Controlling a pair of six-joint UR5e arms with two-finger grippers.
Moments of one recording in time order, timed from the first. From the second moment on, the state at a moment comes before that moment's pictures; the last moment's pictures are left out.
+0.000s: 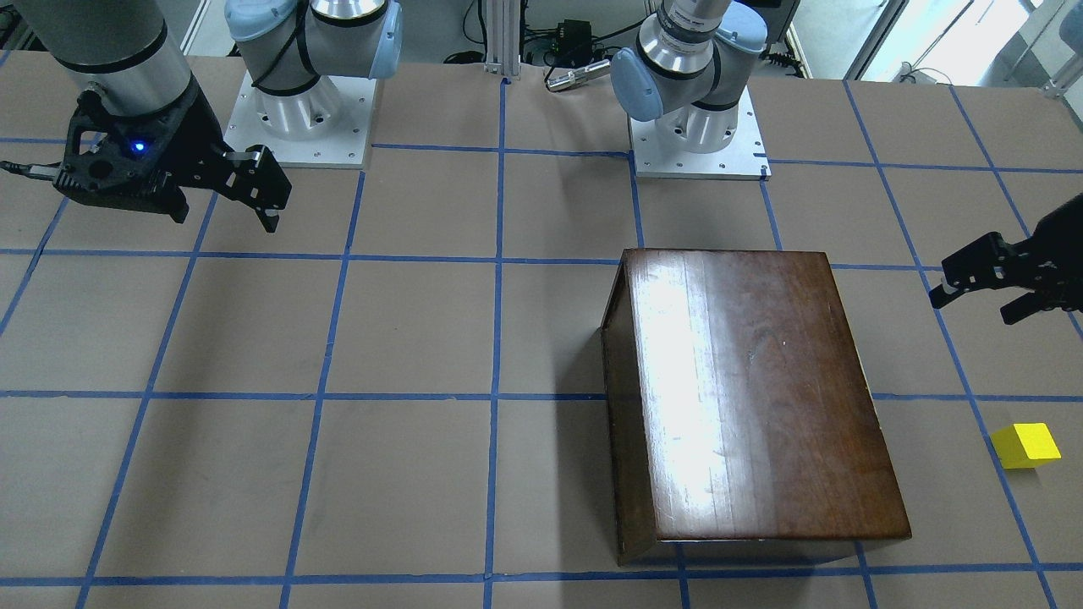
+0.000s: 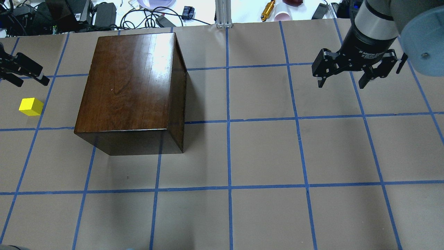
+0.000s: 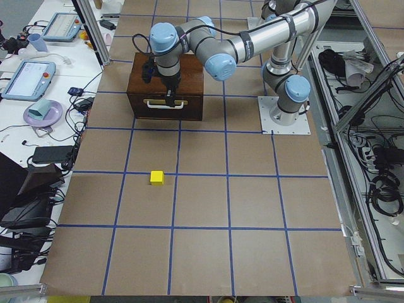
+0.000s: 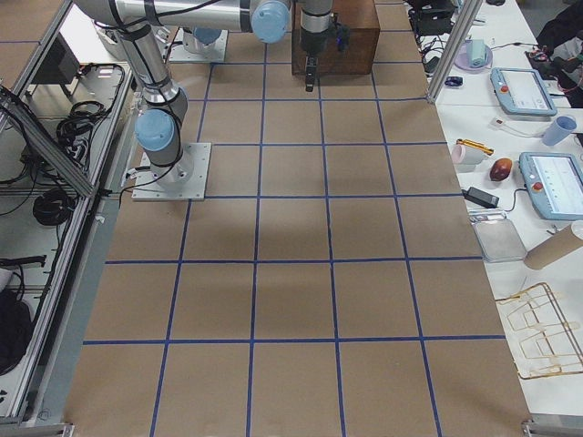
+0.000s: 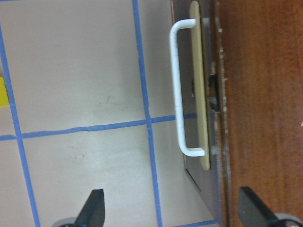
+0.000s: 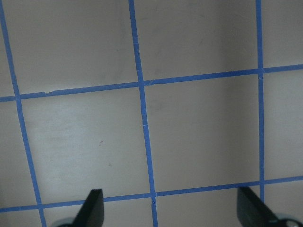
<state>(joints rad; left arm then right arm) -1.01 -1.79 -1.47 -1.56 1.43 0.69 1.52 -1.59 1.63 -1.60 -1.59 0.04</state>
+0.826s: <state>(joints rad) -0.98 -1.92 -1.52 -1.49 1.38 0.68 1.52 -1.59 1.63 -1.60 -1.59 0.04</state>
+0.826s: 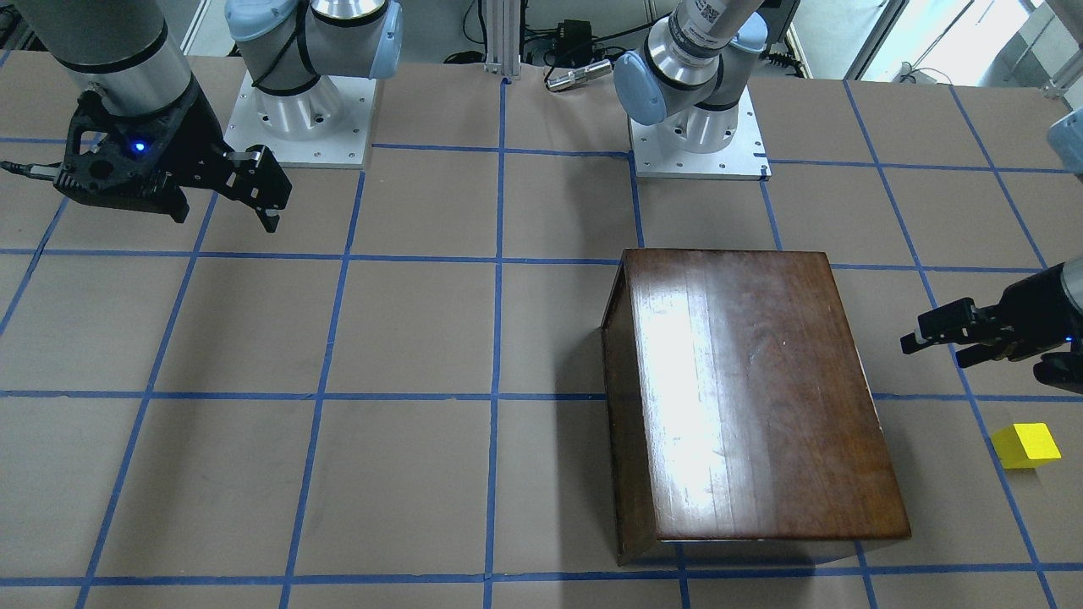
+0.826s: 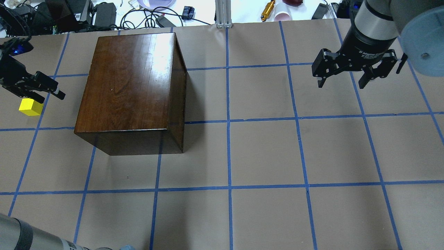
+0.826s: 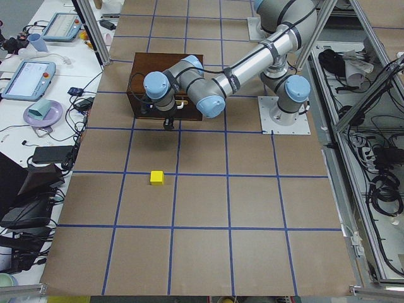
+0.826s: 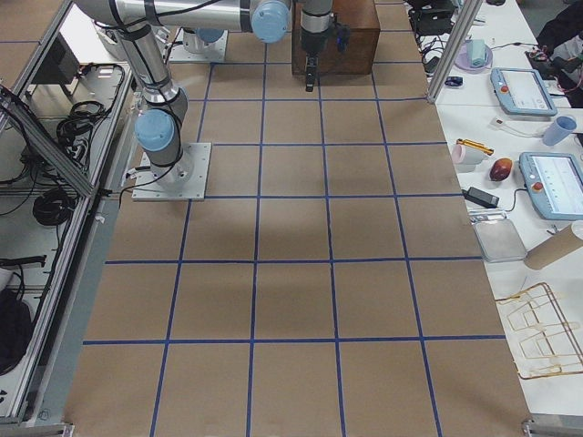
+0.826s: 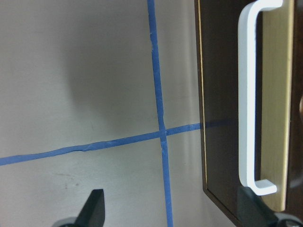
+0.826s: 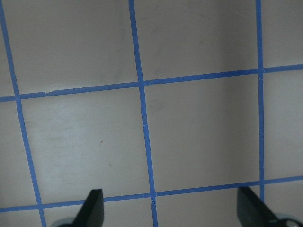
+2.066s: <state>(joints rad) -1.02 -1.97 -1.54 -1.46 1.30 0.59 1.52 -1.59 1.63 -1.60 -1.59 0.04</state>
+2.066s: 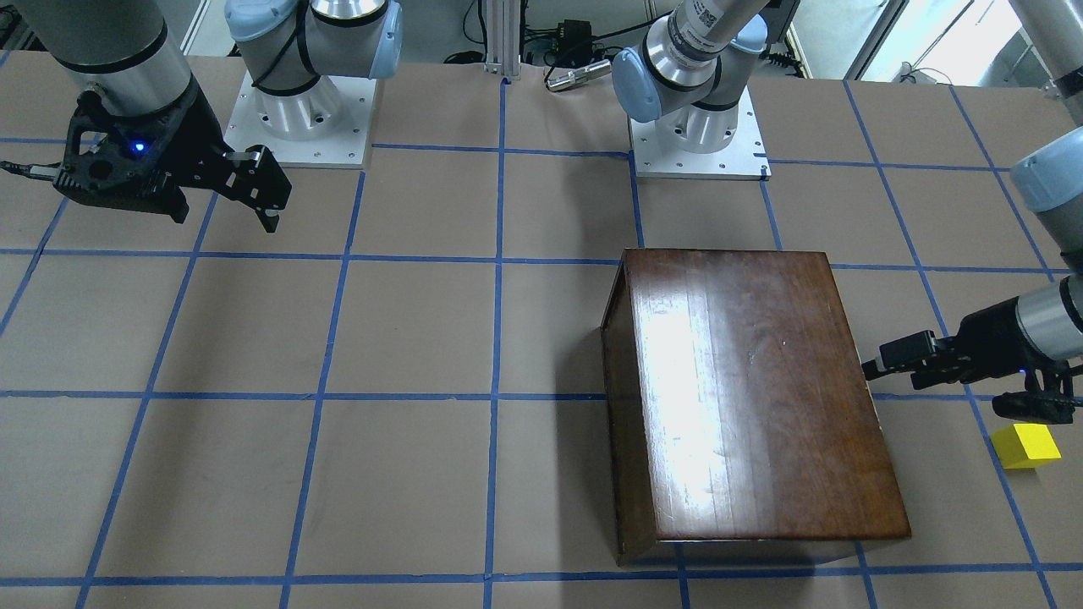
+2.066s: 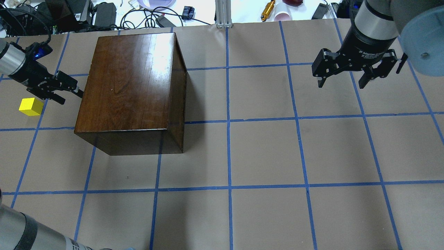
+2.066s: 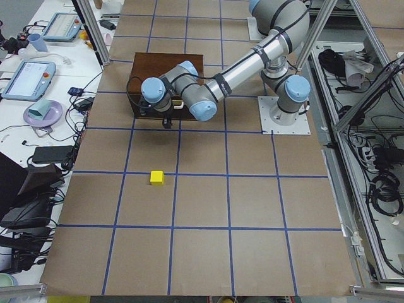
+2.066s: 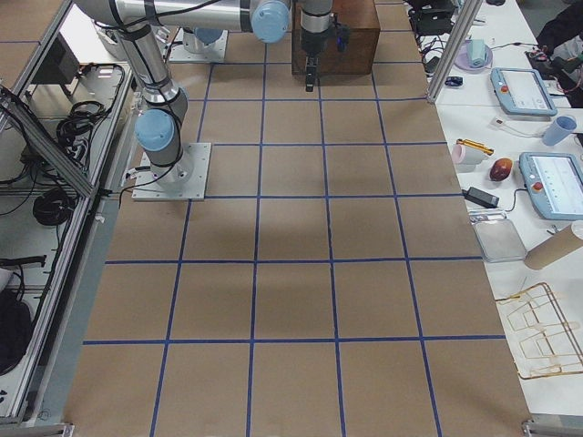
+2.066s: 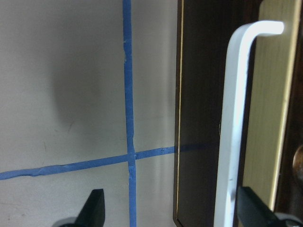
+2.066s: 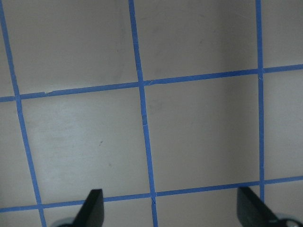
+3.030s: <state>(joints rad) -1.06 -1.98 -1.54 -1.42 1.30 0.56 1.52 -1.59 1.63 -1.60 -1.59 0.04</state>
